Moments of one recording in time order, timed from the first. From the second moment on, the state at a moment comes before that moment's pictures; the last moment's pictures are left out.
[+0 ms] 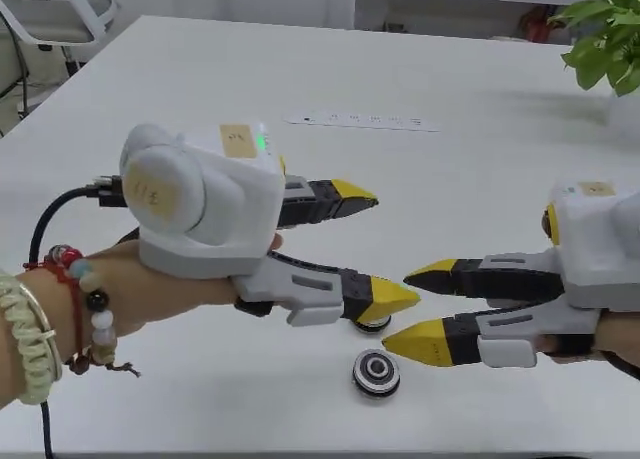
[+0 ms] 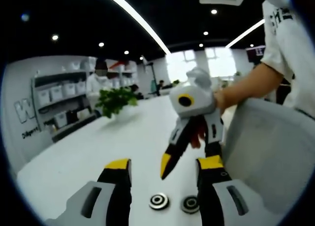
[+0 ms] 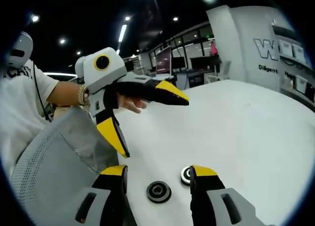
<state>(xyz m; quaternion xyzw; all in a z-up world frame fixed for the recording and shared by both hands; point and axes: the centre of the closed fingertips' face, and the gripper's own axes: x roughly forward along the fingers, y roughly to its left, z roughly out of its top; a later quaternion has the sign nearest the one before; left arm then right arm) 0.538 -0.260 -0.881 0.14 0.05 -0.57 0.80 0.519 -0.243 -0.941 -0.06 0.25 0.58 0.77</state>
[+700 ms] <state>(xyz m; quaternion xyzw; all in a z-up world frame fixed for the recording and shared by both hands) 0.517 -0.254 -0.951 0.15 0.12 -0.59 0.78 0.505 -0.250 -0.994 -0.14 0.30 0.59 0.74</state>
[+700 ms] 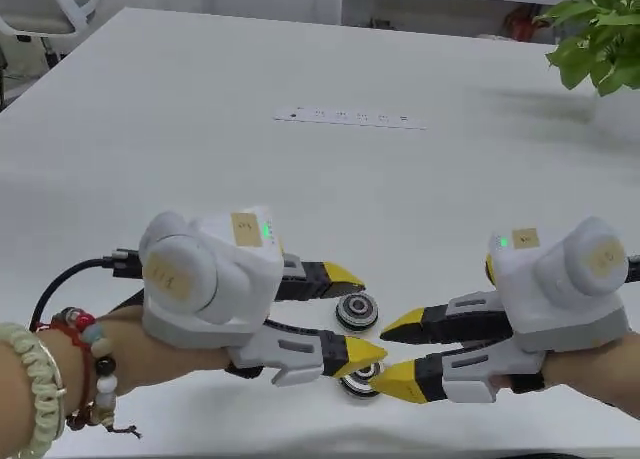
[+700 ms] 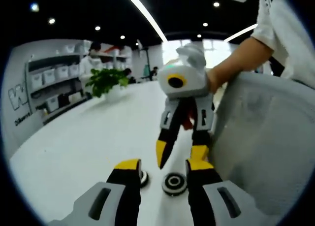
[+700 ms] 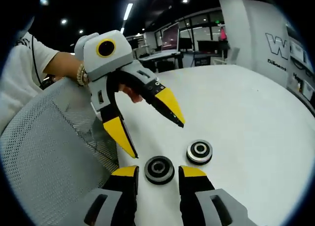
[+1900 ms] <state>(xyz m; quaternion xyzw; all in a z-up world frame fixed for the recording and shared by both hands) 0.507 -0.256 -0.998 0.18 0.19 -0.60 0.76 0.503 -0.256 -1.017 -0.14 0.35 0.57 0.73</state>
